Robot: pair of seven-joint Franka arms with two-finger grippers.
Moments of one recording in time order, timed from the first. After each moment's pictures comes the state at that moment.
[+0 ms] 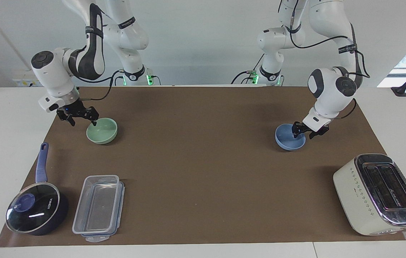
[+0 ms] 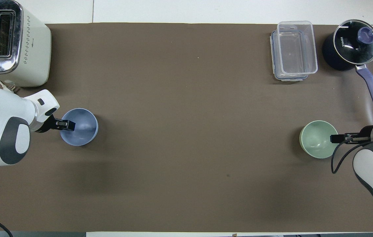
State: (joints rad) left arm 0.04 0.07 -0.08 -2.23 0.00 2.23 0.16; right arm -0.30 -0.11 0.00 -2.41 -0.01 2.33 -0.29
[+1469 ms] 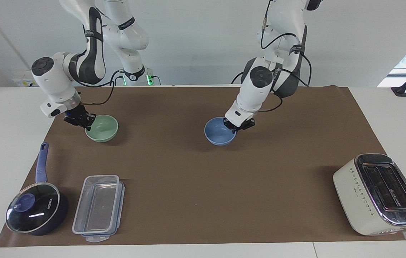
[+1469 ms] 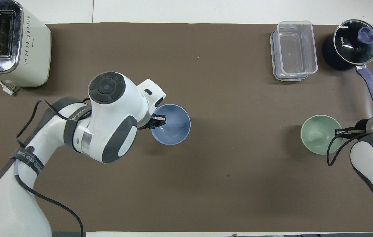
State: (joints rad) left arm -0.50 0.21 -0.10 -1.91 -0.12 2.08 -0.44; right arm -0.26 -0.09 0.02 -2.30 0.00 2.21 -0.23
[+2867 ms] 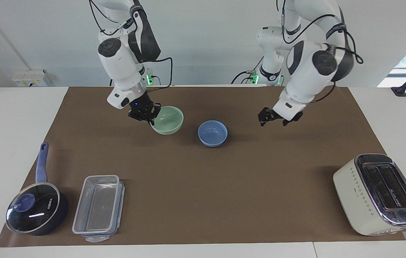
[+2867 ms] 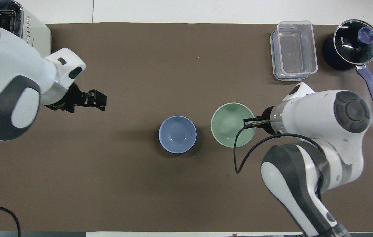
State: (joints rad) left arm -0.16 0.11 -0.06 -1.73 -0.09 1.73 -0.17; right arm 0.31 -0.05 0.03 -2.15 0.21 2.21 0.12
